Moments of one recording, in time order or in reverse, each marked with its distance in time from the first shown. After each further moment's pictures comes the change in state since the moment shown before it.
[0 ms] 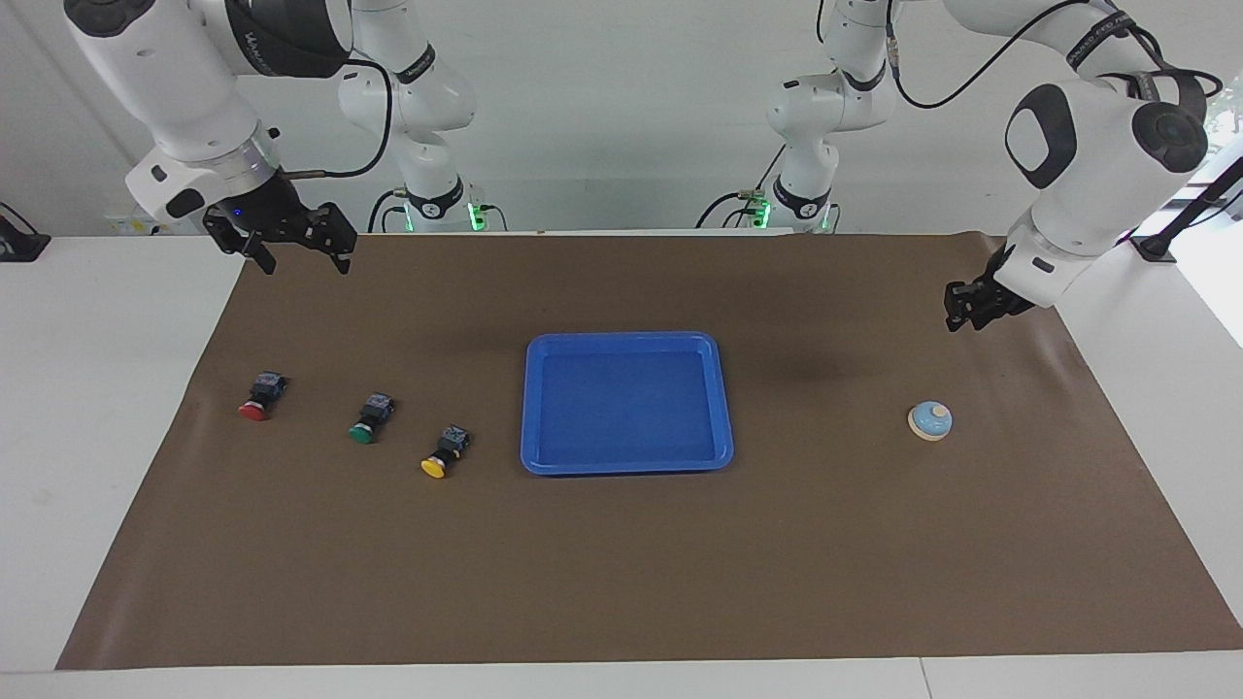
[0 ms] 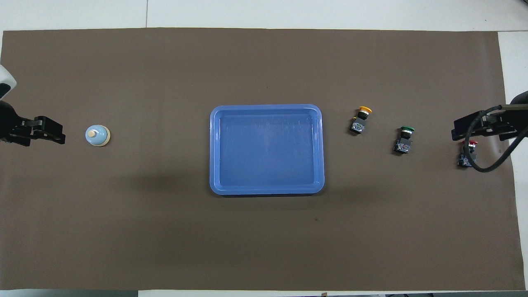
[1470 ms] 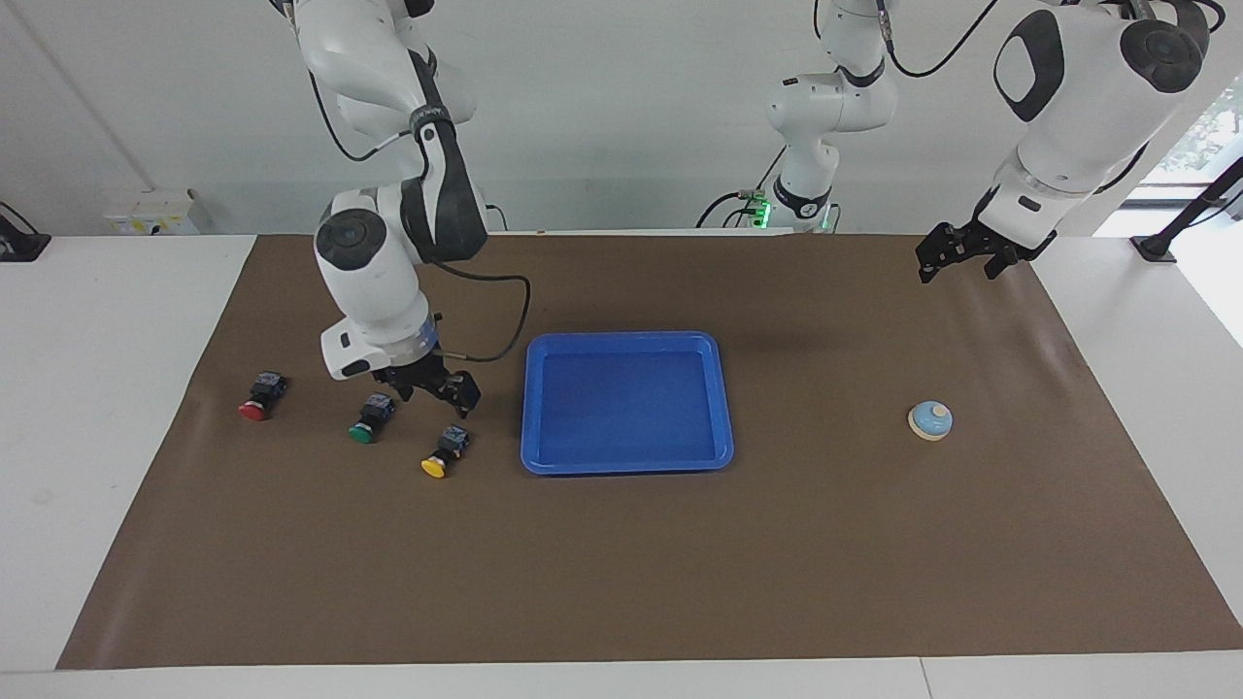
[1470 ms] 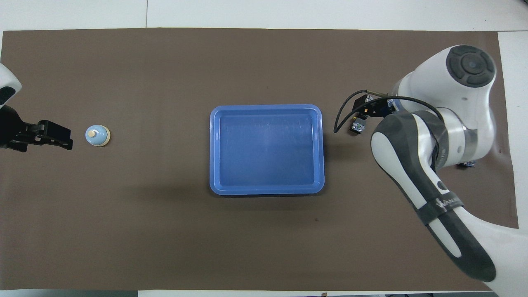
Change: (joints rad) left arm -0.086 -0.039 0.028 0.024 -0.002 -0.079 -0.052; right arm 0.185 0.309 0.009 -0.228 0.000 0.636 0.537
